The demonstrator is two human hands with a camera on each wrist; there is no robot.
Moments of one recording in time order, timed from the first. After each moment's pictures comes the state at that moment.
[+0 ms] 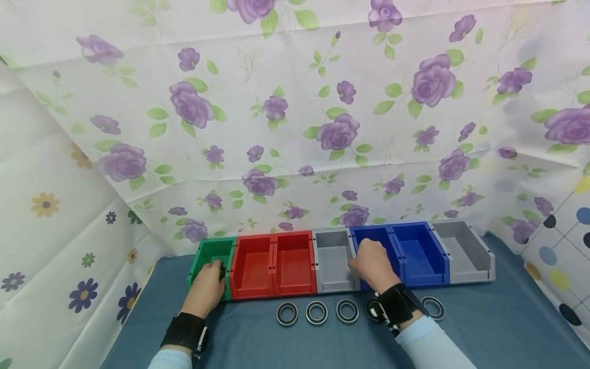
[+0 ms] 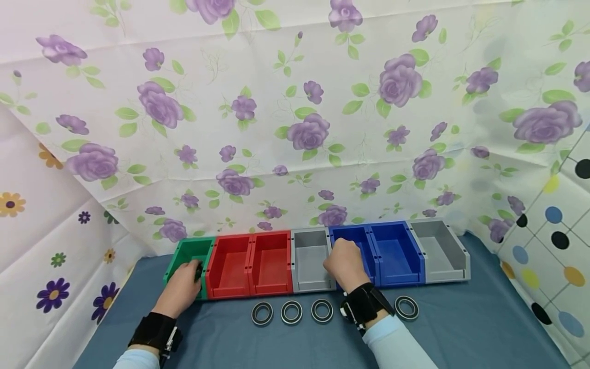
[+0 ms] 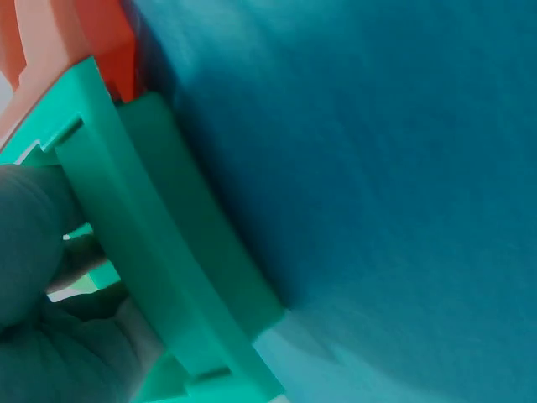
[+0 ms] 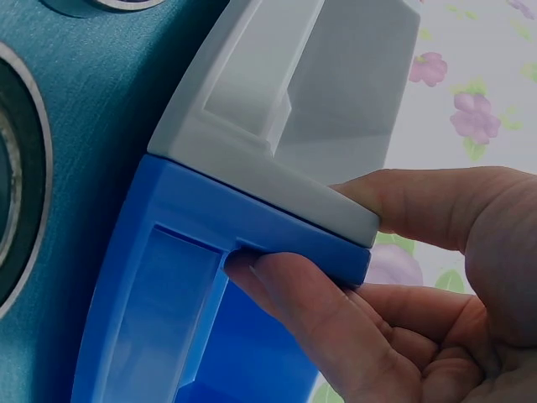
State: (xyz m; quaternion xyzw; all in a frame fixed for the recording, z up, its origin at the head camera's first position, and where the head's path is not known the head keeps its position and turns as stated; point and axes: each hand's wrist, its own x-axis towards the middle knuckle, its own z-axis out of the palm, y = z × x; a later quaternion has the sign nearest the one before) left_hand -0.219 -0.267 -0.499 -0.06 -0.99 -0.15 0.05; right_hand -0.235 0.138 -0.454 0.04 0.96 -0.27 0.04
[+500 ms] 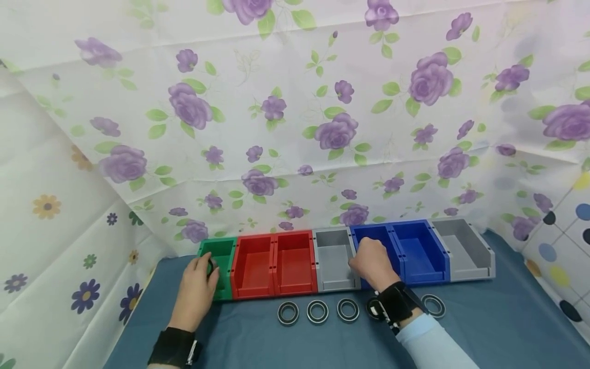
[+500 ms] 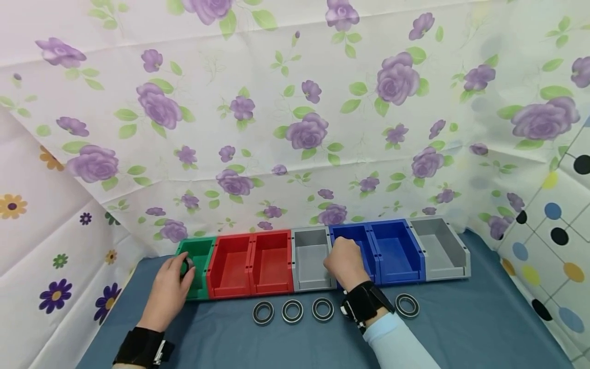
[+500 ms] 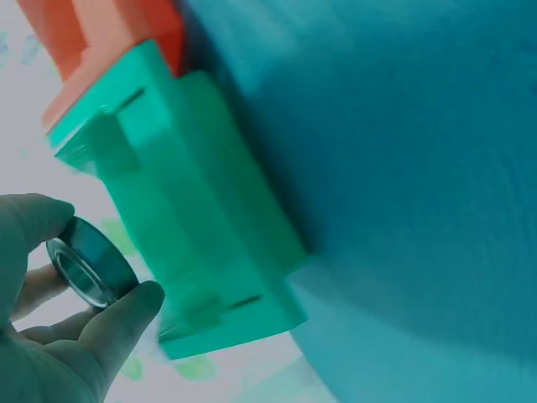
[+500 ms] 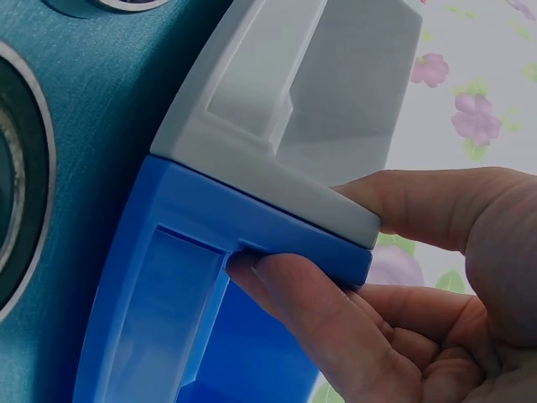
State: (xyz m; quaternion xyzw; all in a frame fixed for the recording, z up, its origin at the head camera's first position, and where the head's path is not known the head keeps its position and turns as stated) left_hand -0.193 -0.270 -0.479 -0.08 -0.94 -0.21 0.24; right_hand -0.234 0.139 -0.453 0.04 0.96 -0.27 0.05
